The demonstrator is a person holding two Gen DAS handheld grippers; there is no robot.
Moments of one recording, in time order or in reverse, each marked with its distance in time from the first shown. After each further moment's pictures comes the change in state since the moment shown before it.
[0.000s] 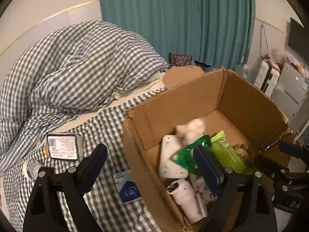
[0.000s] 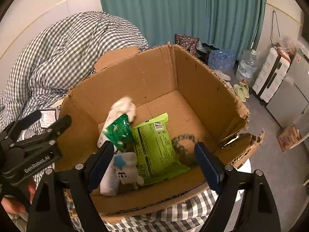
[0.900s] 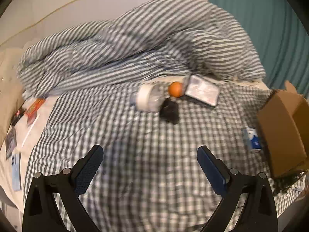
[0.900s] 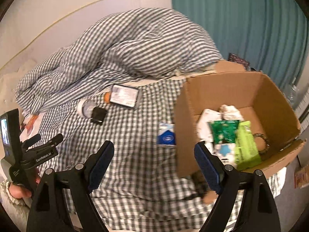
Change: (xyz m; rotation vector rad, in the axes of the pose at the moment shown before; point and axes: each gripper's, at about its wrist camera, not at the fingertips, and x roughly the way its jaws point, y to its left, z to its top) left arm -0.113 0.269 -0.181 -0.448 0.087 0.362; right arm -0.065 0.195 -0.070 -0.286 -0.056 0.253
